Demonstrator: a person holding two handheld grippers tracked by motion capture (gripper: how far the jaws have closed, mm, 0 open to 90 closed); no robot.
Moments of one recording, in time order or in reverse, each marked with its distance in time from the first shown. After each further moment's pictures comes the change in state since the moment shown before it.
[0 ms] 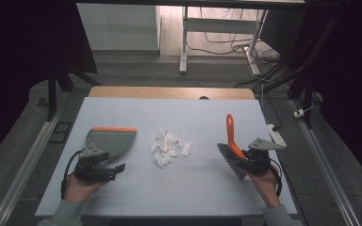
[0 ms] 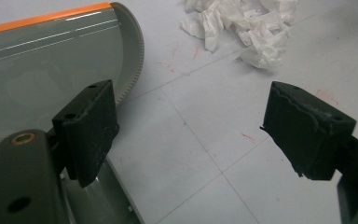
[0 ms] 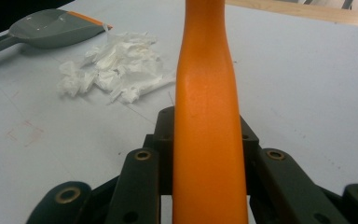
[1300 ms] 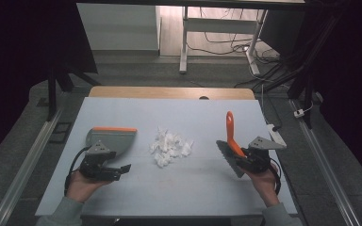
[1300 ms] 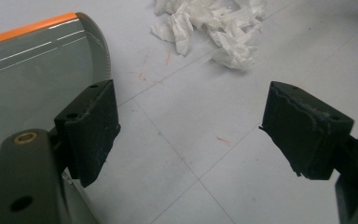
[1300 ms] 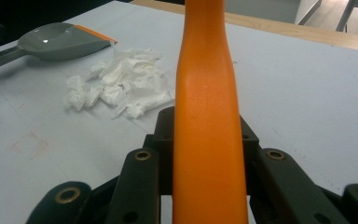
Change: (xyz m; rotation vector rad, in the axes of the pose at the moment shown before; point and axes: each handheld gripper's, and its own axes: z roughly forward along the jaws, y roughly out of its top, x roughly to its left) left arm -0.016 0.018 0.002 0.051 -0.039 0.074; right arm 0.005 0.007 -0.002 -0.046 0.005 -0.023
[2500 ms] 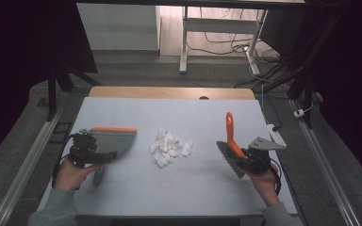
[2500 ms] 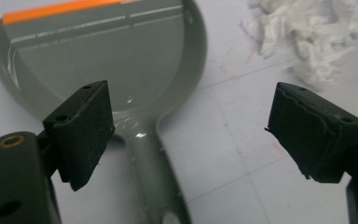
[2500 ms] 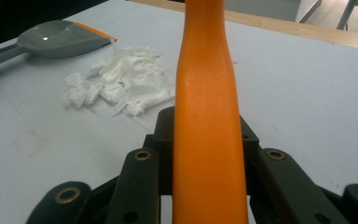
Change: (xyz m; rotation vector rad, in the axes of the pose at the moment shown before) left arm 0.035 0.023 -0.019 0.165 0.193 -0.273; right arm 0.001 -0.001 0.000 0.005 0.004 -0.003
